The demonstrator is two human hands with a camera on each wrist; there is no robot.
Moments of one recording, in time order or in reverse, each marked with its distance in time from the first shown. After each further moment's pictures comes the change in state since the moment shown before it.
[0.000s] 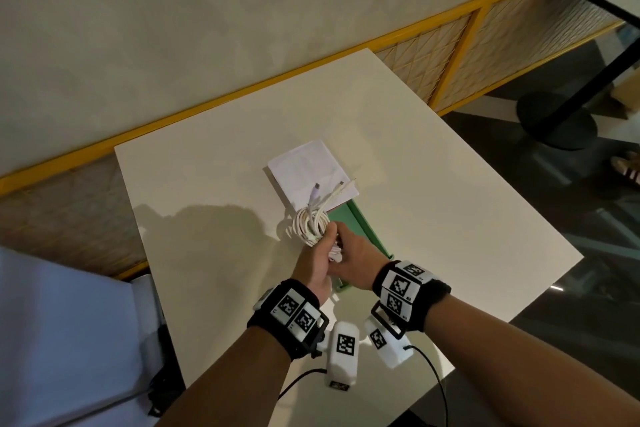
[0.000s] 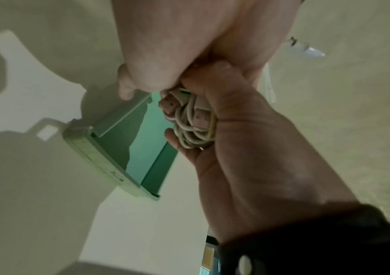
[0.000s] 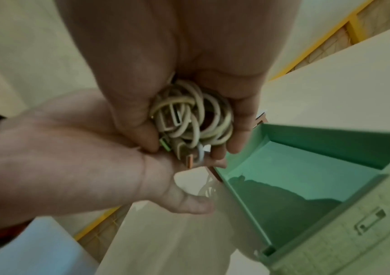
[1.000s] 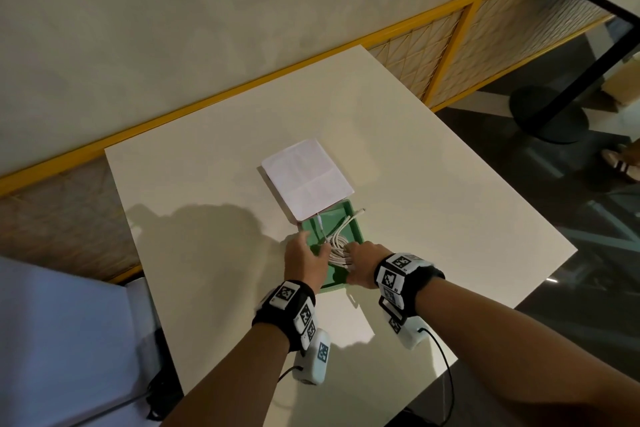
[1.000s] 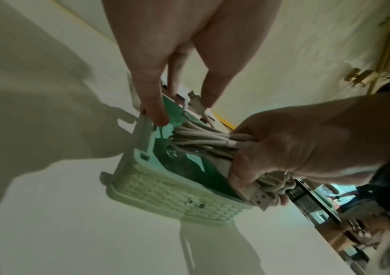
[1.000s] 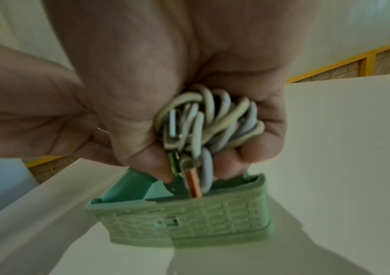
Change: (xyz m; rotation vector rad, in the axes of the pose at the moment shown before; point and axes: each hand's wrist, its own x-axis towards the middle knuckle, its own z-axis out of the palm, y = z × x) left_hand 0.017 -0.003 -0.017 1.073 0.200 0.277; right_hand 0.018 0.038 0.002 -0.603 -0.239 0.258
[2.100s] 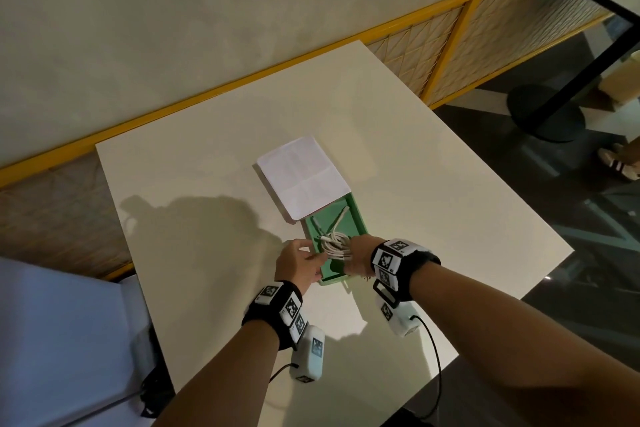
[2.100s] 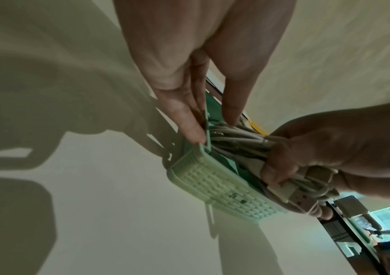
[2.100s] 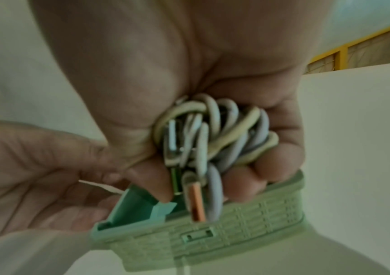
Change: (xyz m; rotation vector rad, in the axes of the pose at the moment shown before) left_hand 0.012 -0.020 0.007 -0.462 -0.162 -0.283; right_hand 0.024 0.007 -0.010 -0.003 -0.126 0.003
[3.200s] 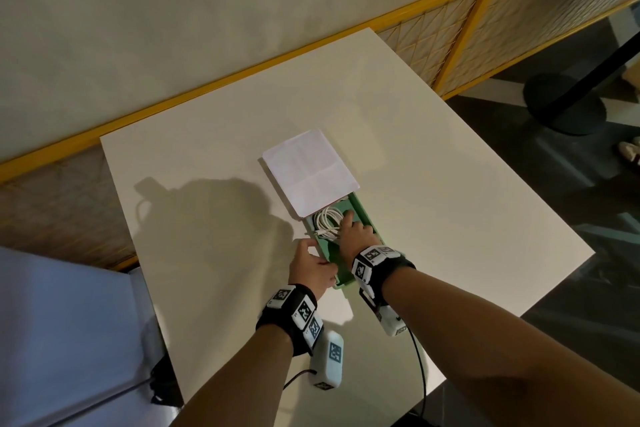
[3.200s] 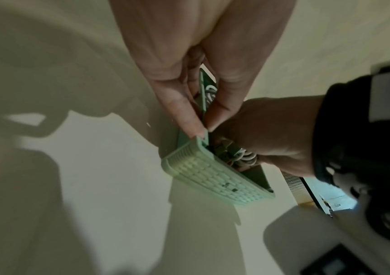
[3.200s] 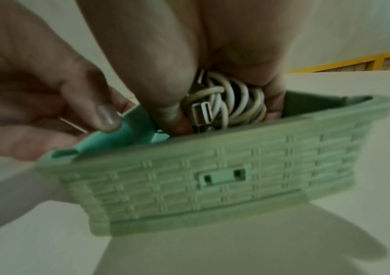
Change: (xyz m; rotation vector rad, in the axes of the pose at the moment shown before) left_hand -0.003 -0.009 0.014 -0.019 0.000 -0.051; right_hand 0.053 -0.020 0.029 0.113 0.298 0.173
